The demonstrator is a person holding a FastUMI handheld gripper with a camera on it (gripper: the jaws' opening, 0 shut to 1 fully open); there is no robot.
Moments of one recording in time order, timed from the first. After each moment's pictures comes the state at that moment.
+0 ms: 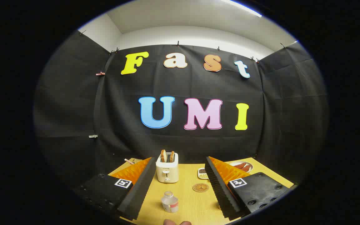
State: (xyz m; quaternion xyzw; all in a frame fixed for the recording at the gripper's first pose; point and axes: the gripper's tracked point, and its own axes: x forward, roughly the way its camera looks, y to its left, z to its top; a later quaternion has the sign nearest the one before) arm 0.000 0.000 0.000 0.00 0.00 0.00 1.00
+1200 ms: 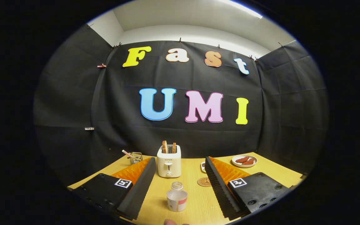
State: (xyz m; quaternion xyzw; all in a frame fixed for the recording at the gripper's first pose) arm 0.016 0.032 -0.093 0.00 -0.01 -0.02 1.00
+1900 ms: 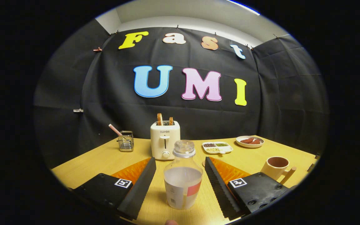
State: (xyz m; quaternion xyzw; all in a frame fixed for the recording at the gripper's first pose) arm 0.067 0.036 -0.245 0.00 0.04 -0.05 1.00
